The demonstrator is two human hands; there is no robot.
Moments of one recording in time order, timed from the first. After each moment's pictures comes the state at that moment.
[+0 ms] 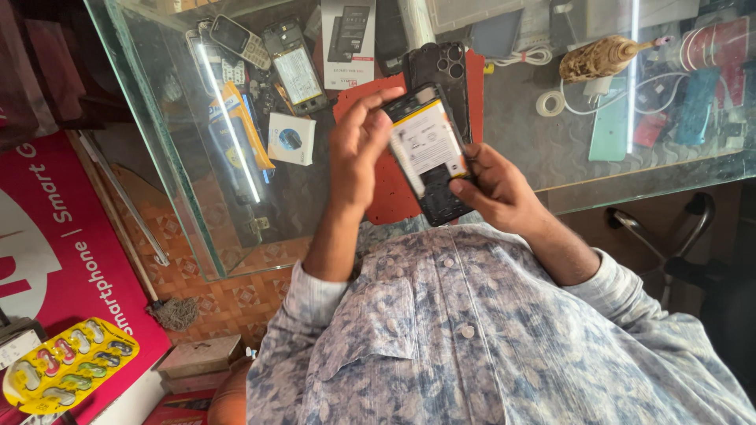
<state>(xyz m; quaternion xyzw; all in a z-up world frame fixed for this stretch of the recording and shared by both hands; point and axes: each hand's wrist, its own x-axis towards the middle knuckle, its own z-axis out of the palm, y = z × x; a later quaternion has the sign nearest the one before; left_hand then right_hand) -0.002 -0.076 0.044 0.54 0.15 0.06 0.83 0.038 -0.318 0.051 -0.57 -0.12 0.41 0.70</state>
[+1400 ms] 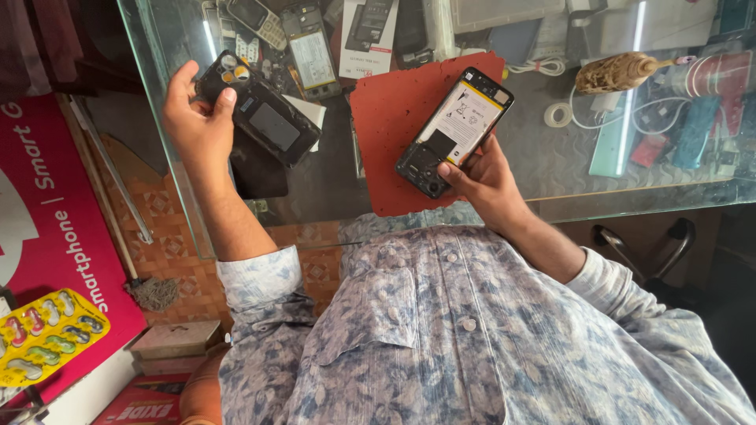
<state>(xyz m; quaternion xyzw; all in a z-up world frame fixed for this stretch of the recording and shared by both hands) -0.059 0.126 0.015 0.77 0.35 0.19 0.50 0.036 -0.287 0.038 -0.58 -0.02 0.39 0.71</state>
